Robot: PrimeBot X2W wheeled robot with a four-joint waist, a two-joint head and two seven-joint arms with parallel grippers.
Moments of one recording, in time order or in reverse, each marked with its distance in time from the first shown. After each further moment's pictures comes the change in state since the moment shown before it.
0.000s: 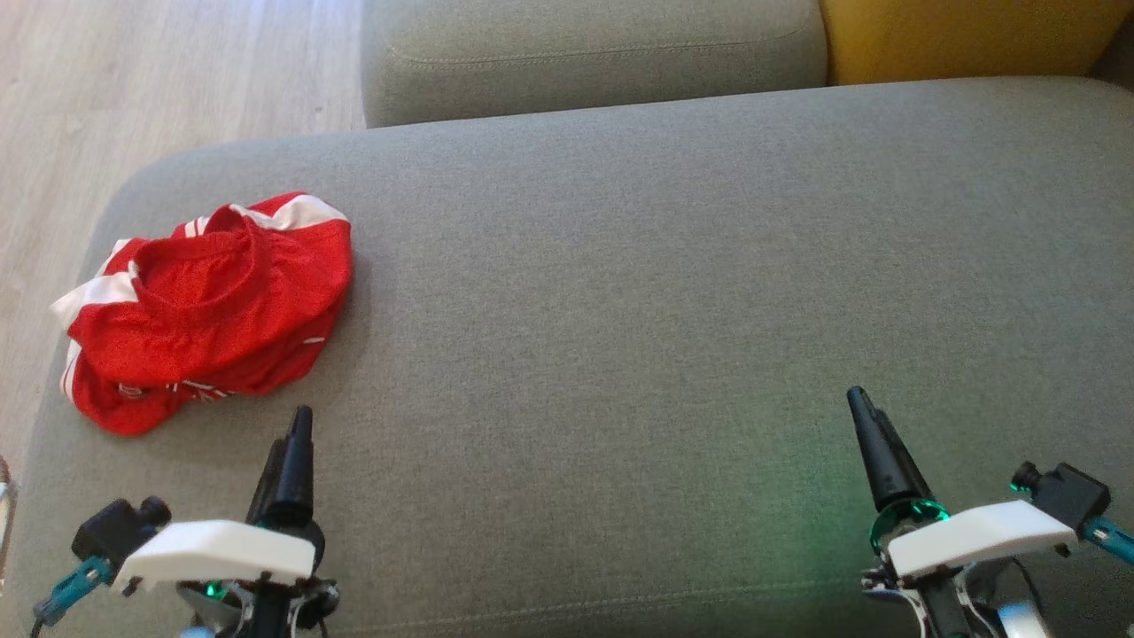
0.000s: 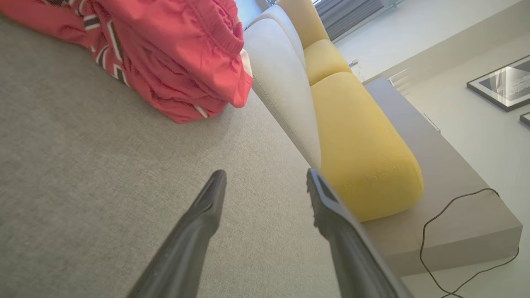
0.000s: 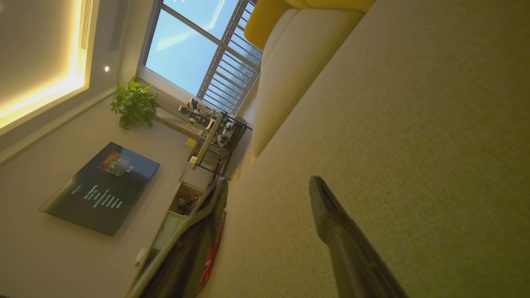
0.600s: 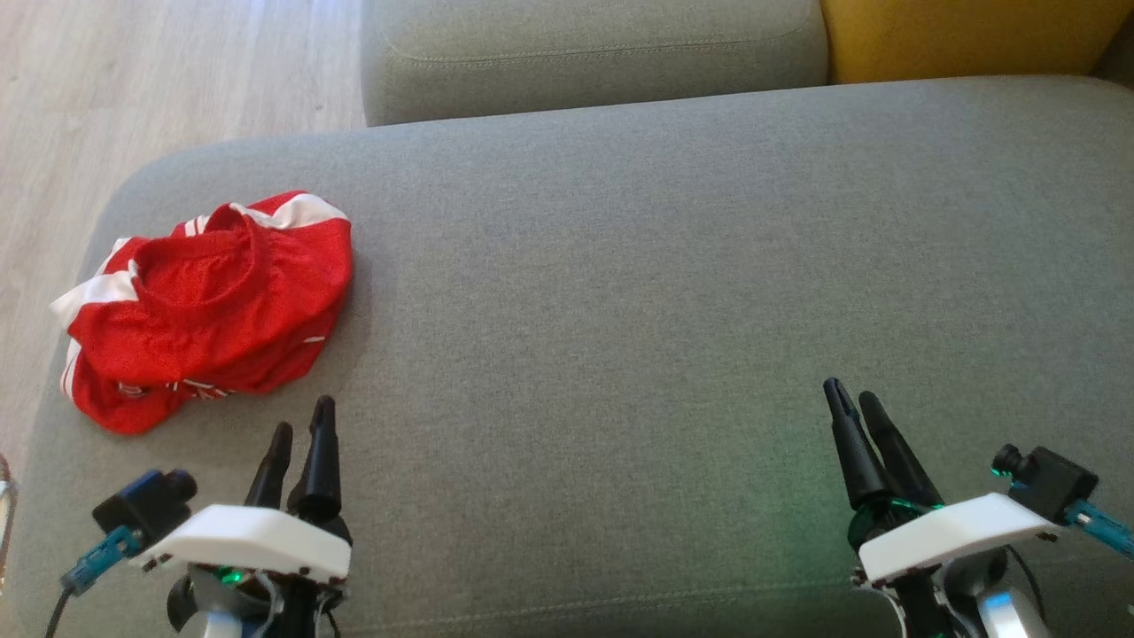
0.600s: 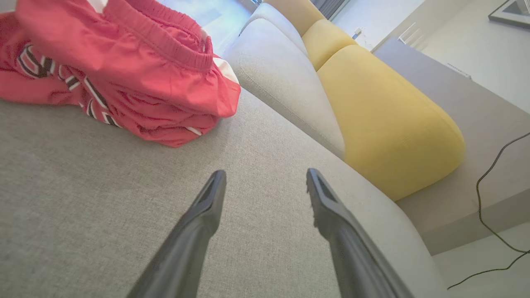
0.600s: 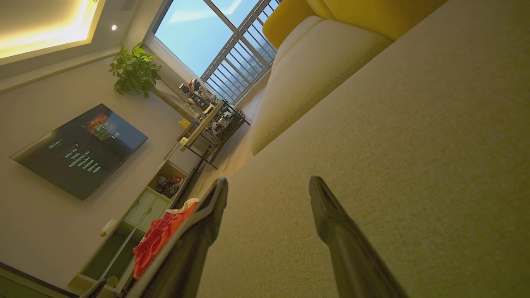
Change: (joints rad) left arm 0.001 0.052 -0.104 -0.067 0.242 0.098 -0.053; right arm 0.000 -0.001 0.037 -0.049 -0.230 0.000 -0.057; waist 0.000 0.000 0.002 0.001
